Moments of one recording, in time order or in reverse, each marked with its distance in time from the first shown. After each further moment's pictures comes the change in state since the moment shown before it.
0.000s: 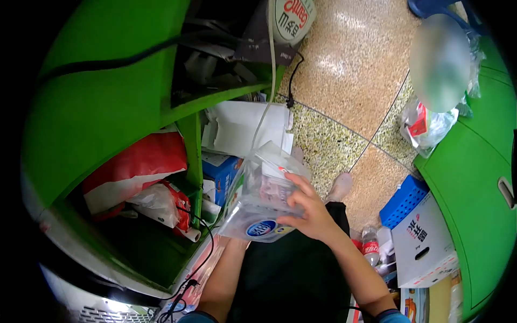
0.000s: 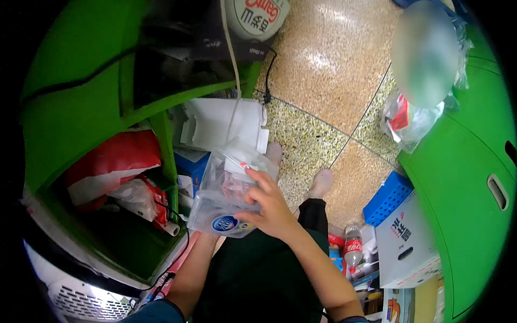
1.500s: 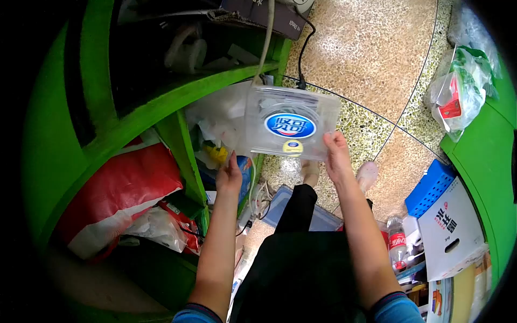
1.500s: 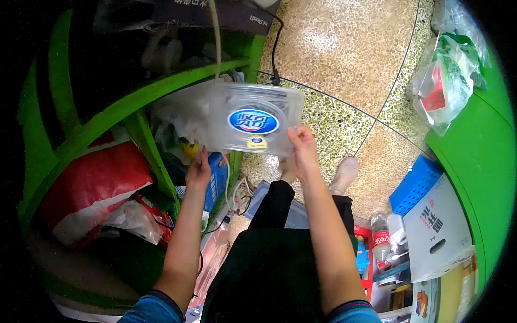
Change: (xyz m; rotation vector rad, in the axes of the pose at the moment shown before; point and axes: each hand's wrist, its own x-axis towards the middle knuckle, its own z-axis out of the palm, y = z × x) left_hand 0.167 0.090 -0.083 -0.976 0.106 0.041; right_hand 0.061 0.204 0.042 1.080 0.685 0.380
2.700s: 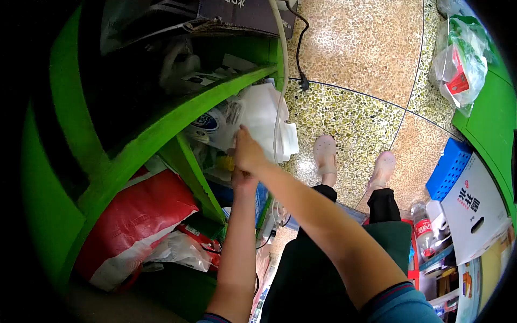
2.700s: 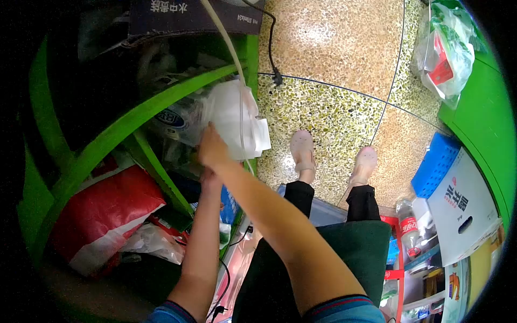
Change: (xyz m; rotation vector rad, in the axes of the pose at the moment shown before) left_hand 0.021 -0.028 0.031 -0.208 -0.229 -0.465; right_hand 0.023 0.117 0.175 -1.038 -0.191 -0.223
